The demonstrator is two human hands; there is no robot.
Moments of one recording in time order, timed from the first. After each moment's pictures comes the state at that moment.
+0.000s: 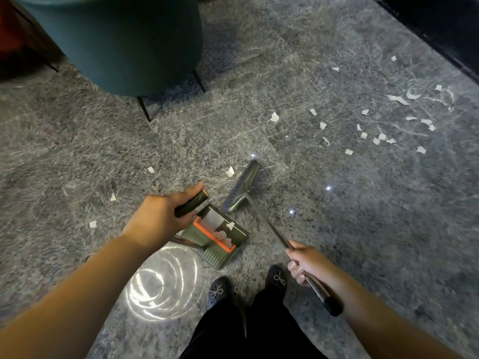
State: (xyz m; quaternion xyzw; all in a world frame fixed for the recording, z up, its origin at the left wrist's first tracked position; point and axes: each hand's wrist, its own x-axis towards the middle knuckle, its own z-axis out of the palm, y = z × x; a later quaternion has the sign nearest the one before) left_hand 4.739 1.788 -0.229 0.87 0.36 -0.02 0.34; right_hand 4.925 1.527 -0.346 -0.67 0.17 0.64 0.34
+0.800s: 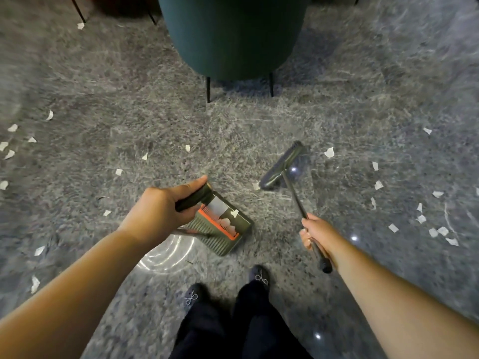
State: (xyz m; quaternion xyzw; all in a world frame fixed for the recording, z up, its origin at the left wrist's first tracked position) left_hand 4.798 1.799 -0.235 0.75 0.55 0.08 0.36; right_hand 5.113 1.698 -0.381 -0.73 -0.02 0.63 0.27
